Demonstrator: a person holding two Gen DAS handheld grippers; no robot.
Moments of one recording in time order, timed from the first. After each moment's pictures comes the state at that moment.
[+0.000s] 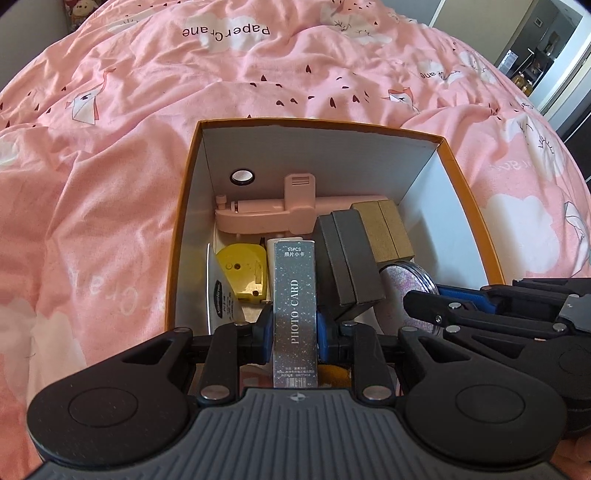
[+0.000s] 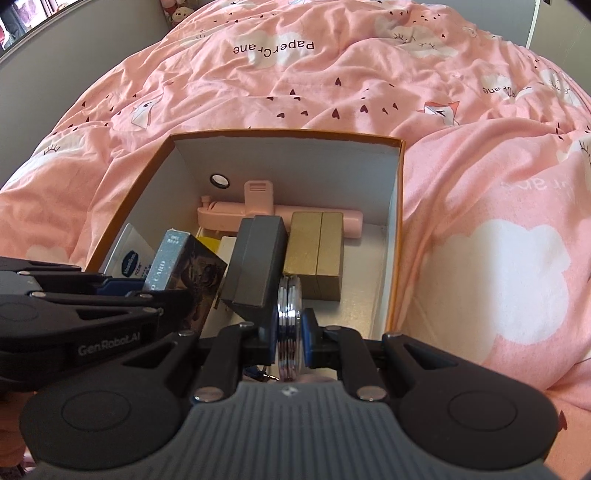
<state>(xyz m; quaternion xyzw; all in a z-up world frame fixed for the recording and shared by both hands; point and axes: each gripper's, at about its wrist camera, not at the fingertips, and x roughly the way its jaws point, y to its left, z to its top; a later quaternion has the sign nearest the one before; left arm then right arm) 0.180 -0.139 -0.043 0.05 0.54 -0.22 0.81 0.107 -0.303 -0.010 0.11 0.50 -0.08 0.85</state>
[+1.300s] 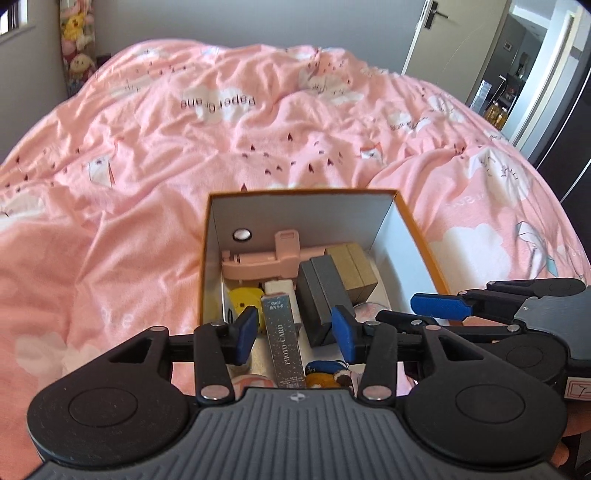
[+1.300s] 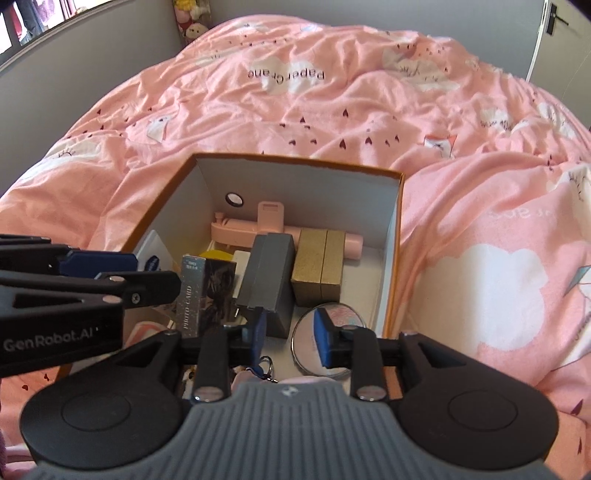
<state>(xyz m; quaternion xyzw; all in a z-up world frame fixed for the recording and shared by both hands) 0.140 -0.119 0.014 0.05 0.45 -0.24 0.86 0.088 -0.283 0.015 0.07 0.46 -0.08 0.88</state>
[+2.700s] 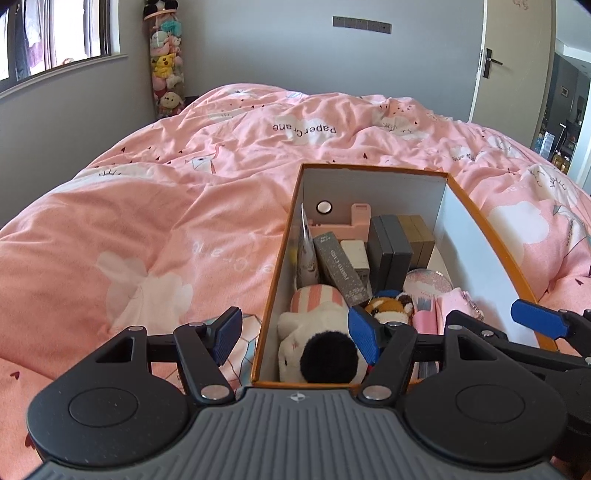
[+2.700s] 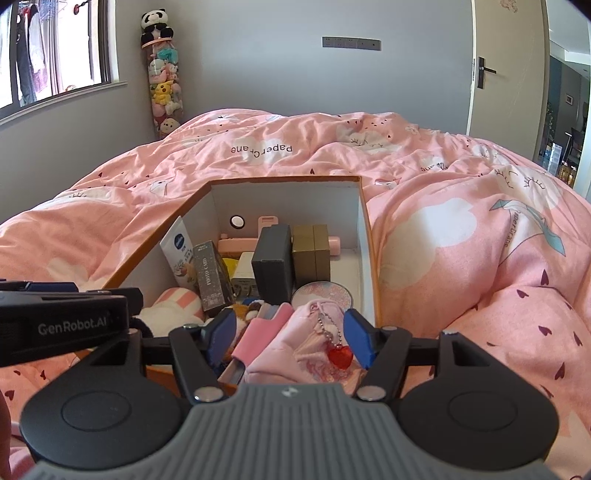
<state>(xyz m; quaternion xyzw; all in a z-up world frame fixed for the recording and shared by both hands) 0.023 -0.070 -0.029 0.04 0.36 -0.12 0.92 -0.042 -0.208 -0.017 0.07 0.29 -0.16 0.94</state>
